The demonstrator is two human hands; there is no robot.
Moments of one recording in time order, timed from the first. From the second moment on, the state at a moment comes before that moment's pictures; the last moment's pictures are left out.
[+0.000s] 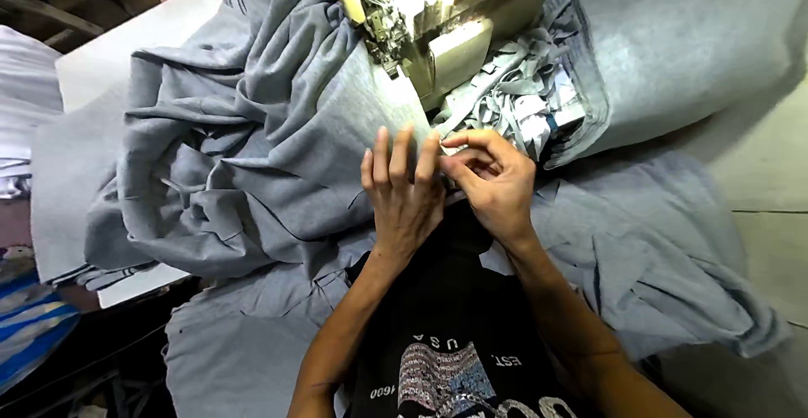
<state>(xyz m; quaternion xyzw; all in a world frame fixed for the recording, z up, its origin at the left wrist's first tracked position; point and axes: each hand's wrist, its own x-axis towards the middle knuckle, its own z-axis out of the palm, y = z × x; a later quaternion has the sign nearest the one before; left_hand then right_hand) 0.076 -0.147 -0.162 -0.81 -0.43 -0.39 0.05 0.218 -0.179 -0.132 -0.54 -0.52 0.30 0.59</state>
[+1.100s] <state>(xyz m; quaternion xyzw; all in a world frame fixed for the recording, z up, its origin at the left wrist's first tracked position) -0.078 -0.002 -0.092 -0.85 -0.46 -0.20 -0.16 0.223 -0.131 -0.145 -0.55 -0.54 0.28 0.57</state>
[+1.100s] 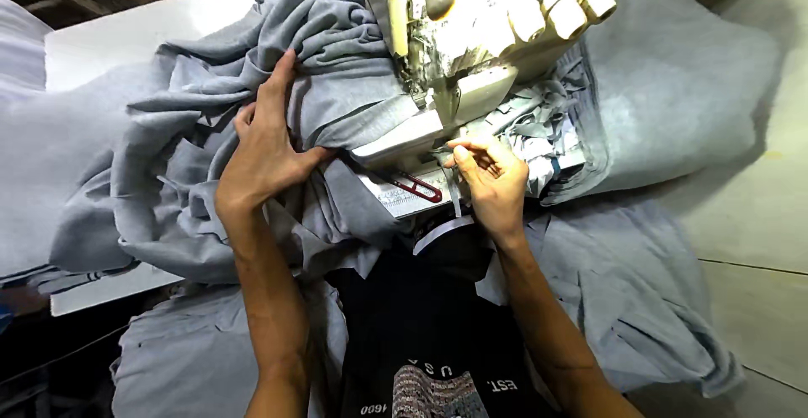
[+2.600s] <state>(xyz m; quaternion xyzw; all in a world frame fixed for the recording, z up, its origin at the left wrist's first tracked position) -0.177 -0.045 -0.004 -0.77 -0.50 -0.38 -0.14 0.175 -0.122 -0.093 -0.47 -0.76 0.11 0.44</state>
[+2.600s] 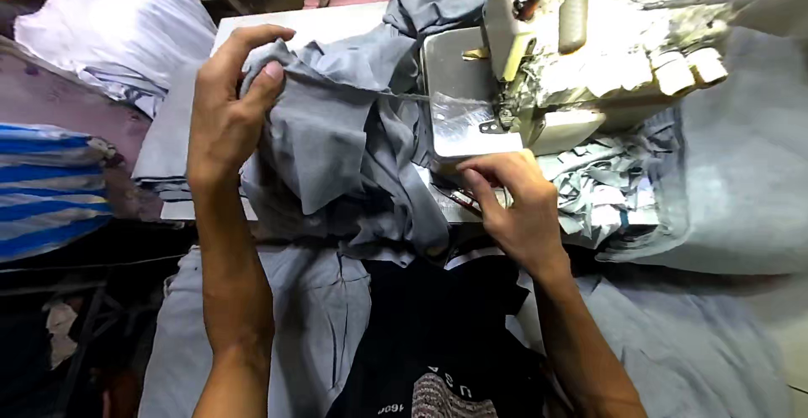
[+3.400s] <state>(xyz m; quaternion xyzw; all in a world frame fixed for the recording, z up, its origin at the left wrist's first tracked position) -0.157 -0.052 -0.039 -0.66 -0.71 -0.17 -0.19 0.124 -0.016 -0.074 -0.40 -0.82 0.14 0.38</state>
